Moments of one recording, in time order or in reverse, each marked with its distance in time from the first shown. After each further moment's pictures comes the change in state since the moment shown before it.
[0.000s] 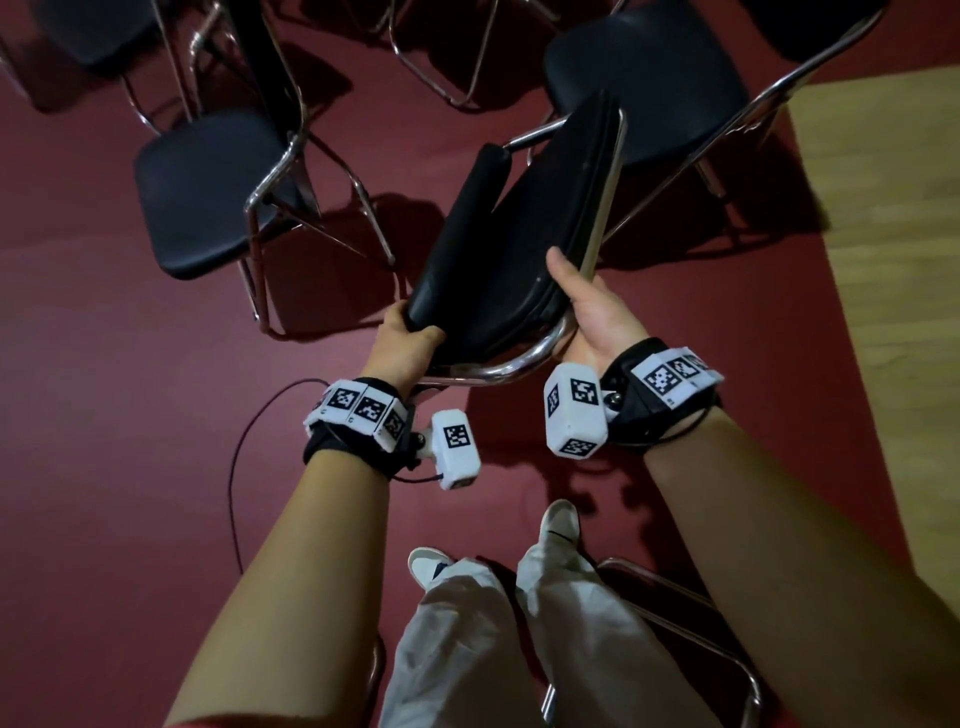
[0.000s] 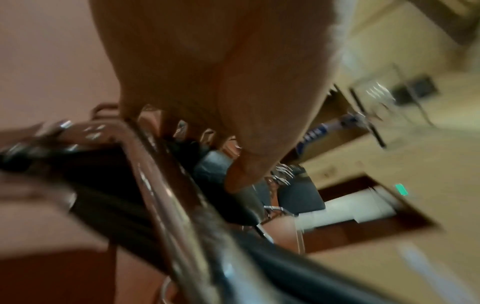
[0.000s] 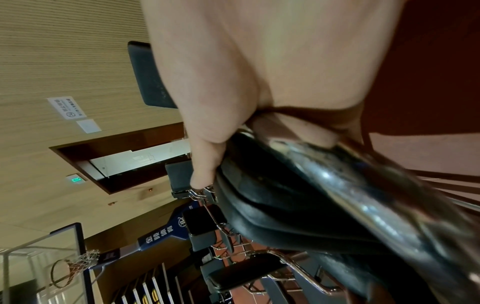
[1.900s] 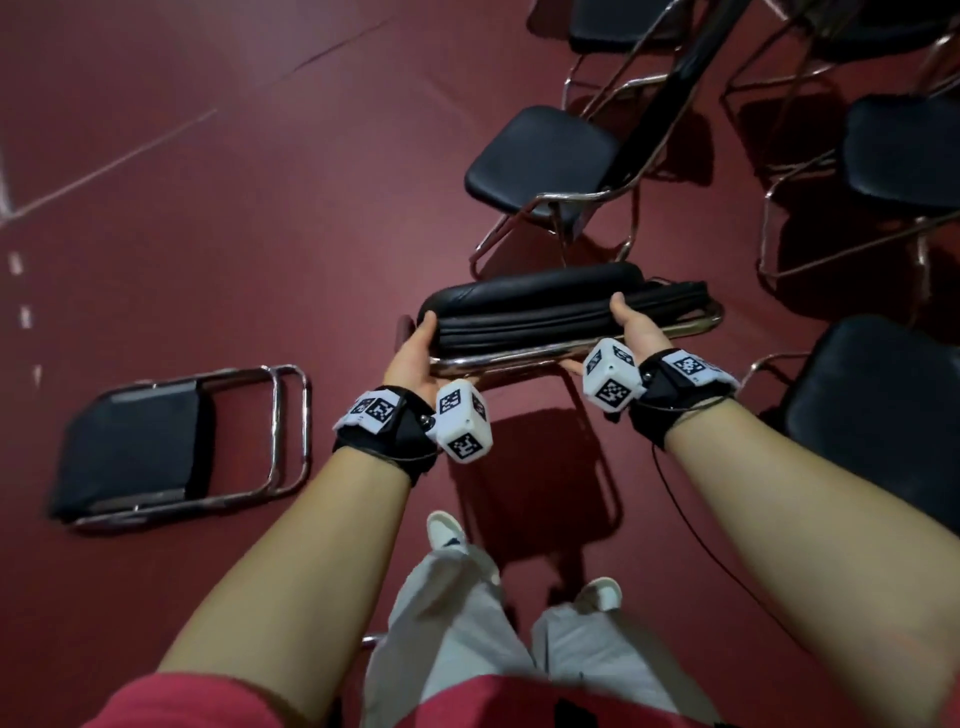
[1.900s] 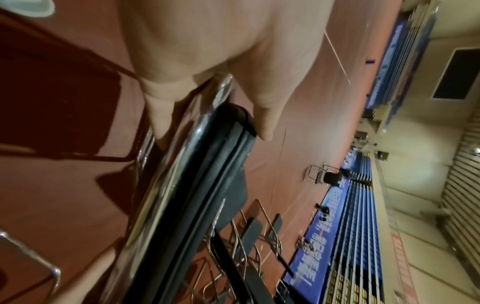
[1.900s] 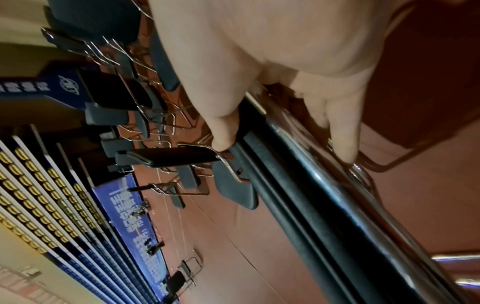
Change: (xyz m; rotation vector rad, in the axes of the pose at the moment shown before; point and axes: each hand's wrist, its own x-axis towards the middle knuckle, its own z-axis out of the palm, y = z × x) left_hand -0.091 0.041 -0.002 -1.709 0.717 -0.345; right_hand 0.092 -0.080 0.135 -0.683 -0.235 0.671
